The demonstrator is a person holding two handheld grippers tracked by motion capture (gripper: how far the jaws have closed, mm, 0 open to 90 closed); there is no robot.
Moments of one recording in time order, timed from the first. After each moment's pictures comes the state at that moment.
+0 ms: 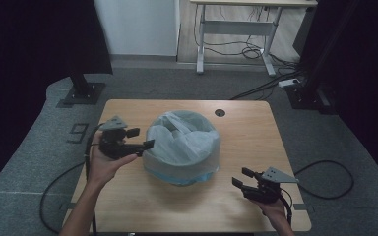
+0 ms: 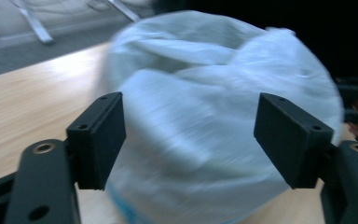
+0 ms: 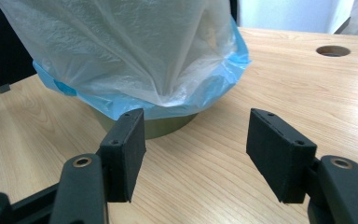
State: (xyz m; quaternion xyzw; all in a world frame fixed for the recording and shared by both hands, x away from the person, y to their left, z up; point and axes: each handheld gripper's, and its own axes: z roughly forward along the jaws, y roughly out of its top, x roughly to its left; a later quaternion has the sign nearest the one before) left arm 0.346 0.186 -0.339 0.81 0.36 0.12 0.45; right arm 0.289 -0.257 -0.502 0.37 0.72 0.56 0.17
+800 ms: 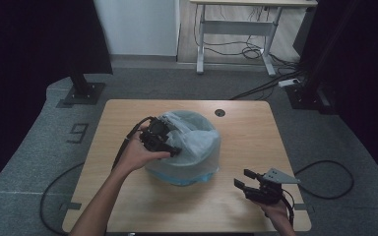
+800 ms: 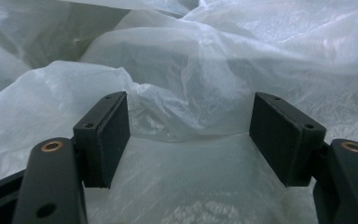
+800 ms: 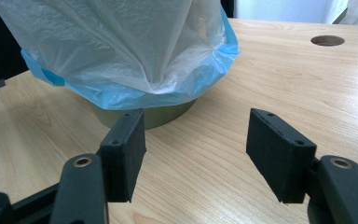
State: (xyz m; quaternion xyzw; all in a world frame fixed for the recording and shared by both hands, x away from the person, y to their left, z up) left arm 0.391 0.108 -0.362 0.90 0.34 0.06 0.28; right arm 0.288 -0.260 -0.505 0.37 0.73 0.55 0.16
